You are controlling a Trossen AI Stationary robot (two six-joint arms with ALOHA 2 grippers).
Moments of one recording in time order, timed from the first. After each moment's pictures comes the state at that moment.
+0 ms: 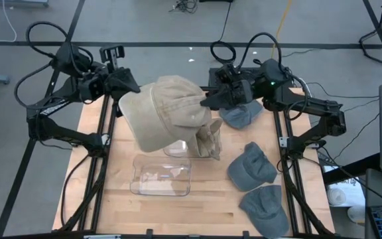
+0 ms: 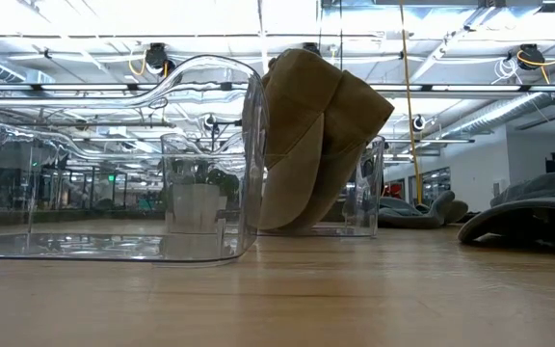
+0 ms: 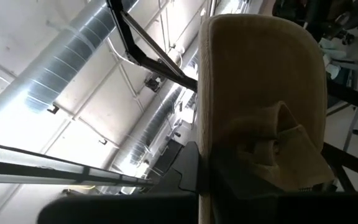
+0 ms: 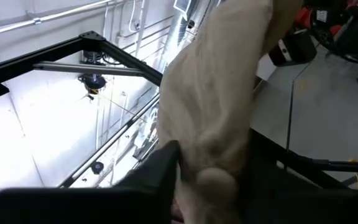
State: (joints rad) left arm 0.37 1.21 1.58 0.24 0.94 0.70; right arm -0.15 1.47 1.66 0.22 -0.60 1.29
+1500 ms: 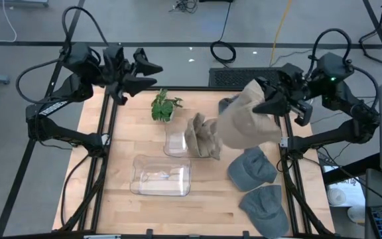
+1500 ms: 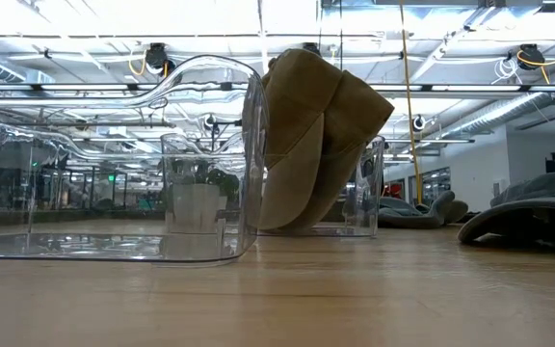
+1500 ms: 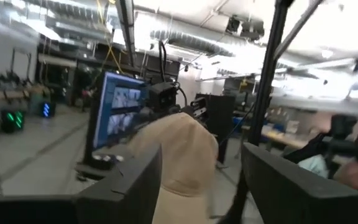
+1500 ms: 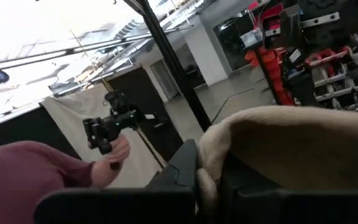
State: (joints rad) left arm 0.37 1.21 1.58 -0.02 0.55 -0.37; right arm -0.18 1.11 1.66 -0.36 -0.62 0.59
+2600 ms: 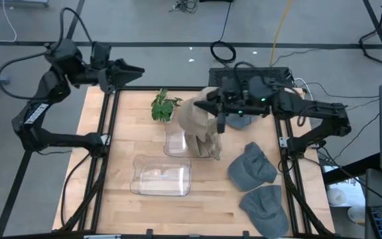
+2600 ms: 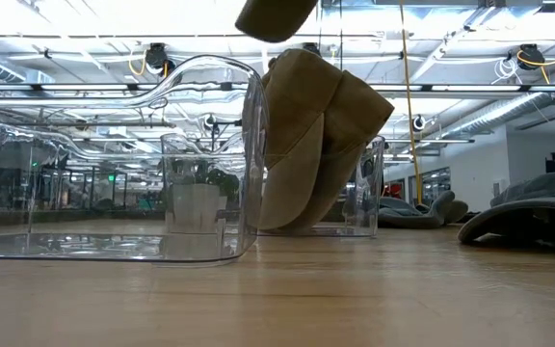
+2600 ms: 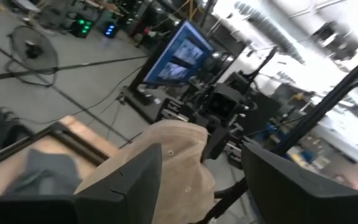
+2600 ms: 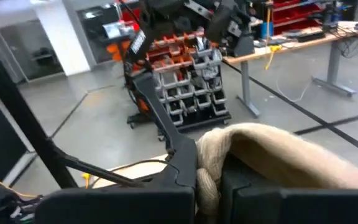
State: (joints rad) left arm 0.59 1.05 1.58 -0.47 0.55 -0.66; right arm -0.01 1.43 1.66 -0.31 0.09 0.24
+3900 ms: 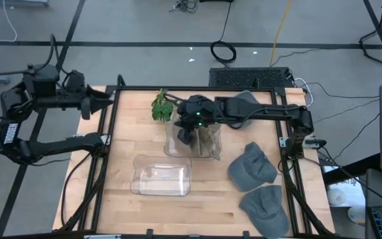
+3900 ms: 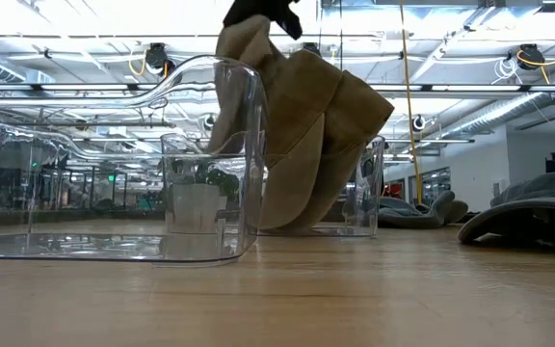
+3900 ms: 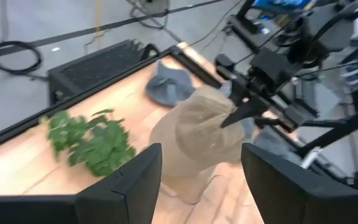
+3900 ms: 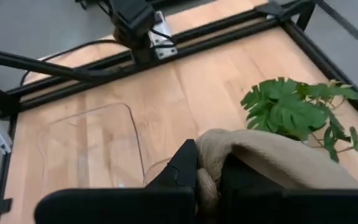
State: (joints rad) left arm 0.63 0.80 1.58 -1.23 0.30 -0.37; right arm -0.04 1.85 1.90 -0.68 0.07 0.29
